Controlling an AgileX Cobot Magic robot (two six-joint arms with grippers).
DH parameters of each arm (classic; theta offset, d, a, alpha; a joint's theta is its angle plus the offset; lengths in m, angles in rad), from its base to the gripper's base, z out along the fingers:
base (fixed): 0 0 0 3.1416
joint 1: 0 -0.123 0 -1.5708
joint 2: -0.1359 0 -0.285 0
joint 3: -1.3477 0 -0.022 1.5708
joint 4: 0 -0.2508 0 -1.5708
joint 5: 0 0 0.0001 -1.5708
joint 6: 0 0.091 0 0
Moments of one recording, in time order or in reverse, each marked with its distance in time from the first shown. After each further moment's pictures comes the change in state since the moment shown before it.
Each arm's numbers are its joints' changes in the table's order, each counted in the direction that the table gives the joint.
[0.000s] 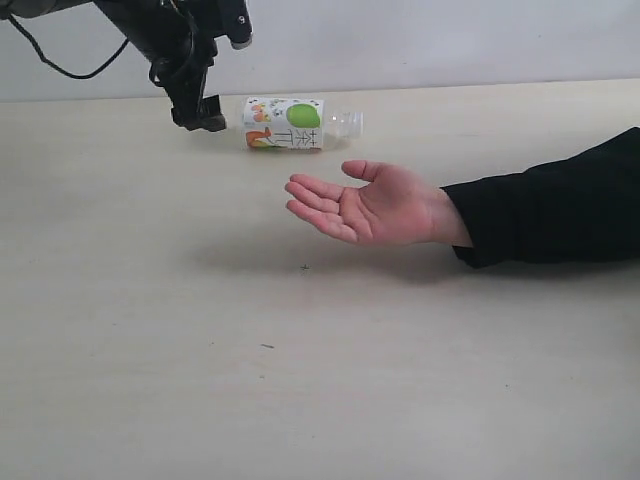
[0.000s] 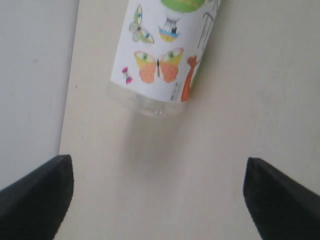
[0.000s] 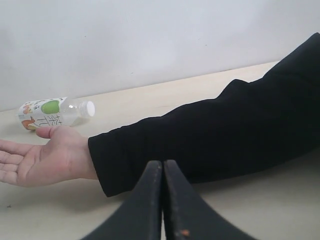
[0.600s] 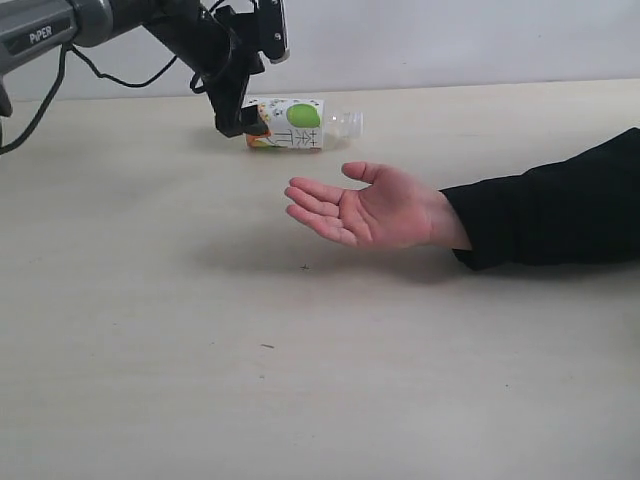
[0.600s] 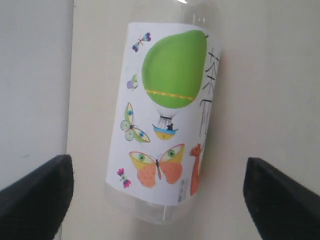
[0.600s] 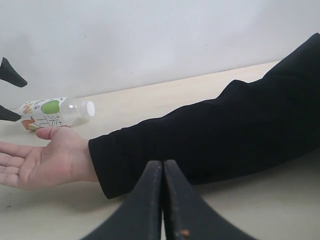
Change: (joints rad) left arm 0.012 -0.198 0.248 0.165 -0.014 0.199; right arm 0.000 0.000 0.000 0.000 0.000 0.000
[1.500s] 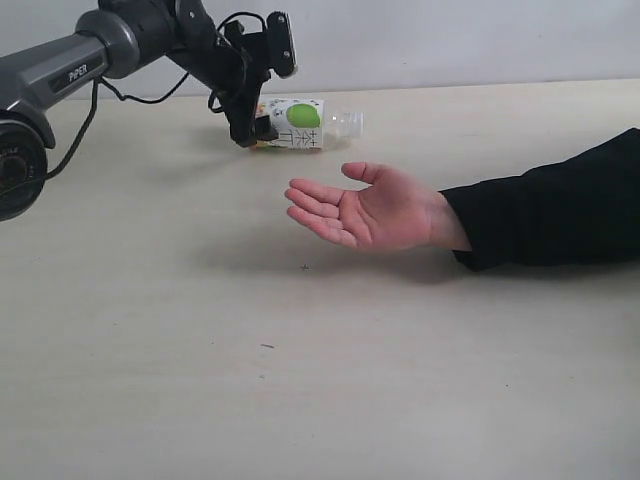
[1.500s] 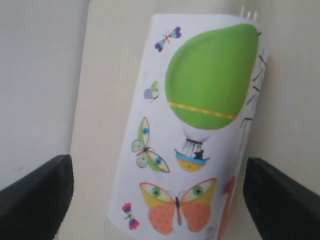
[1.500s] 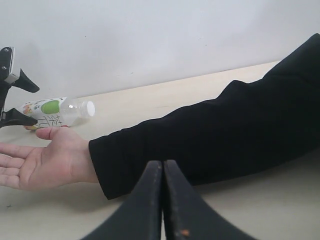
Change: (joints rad) left arm 0.000 -0.137 0.123 0.000 0.072 -0.032; right arm 0.000 0.000 0.000 0.000 0.000 0.000
